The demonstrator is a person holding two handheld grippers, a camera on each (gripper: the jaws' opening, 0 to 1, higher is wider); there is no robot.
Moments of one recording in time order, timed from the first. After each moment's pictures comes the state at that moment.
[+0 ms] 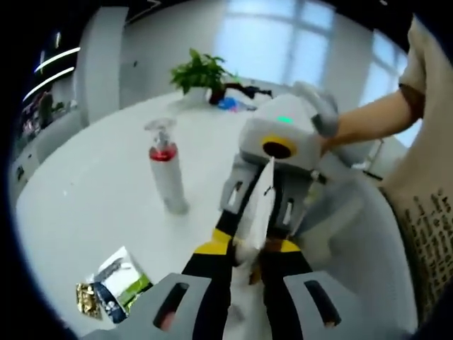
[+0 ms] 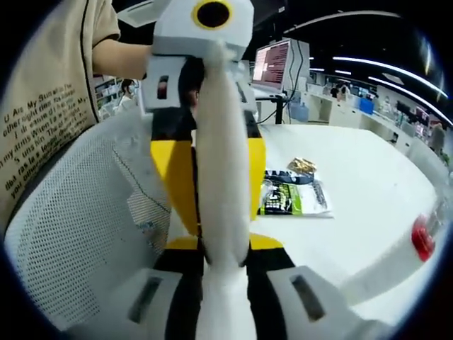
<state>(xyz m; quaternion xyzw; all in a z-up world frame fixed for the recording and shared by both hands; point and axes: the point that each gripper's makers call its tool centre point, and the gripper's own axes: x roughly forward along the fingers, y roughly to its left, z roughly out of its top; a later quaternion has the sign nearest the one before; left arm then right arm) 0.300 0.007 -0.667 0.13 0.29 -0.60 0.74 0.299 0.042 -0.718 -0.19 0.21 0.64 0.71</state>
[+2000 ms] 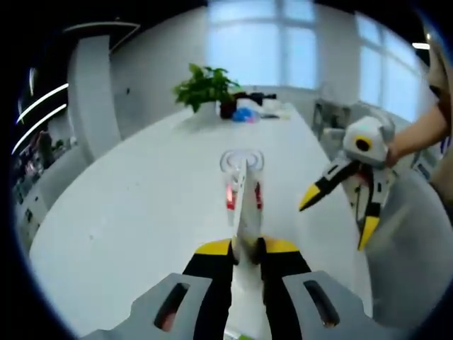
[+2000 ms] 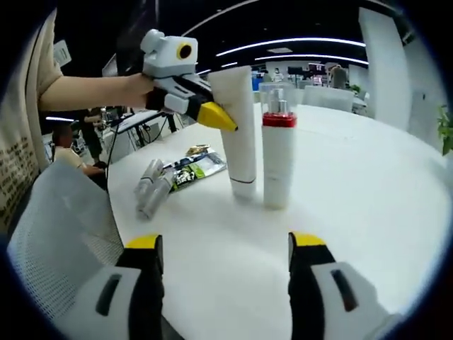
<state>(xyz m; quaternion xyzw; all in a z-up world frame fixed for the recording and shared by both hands) 0.436 -0.026 -0.668 0.18 0.21 -0.60 0.75 0.331 -0.084 -0.735 -0.04 0.26 0.37 0.89</state>
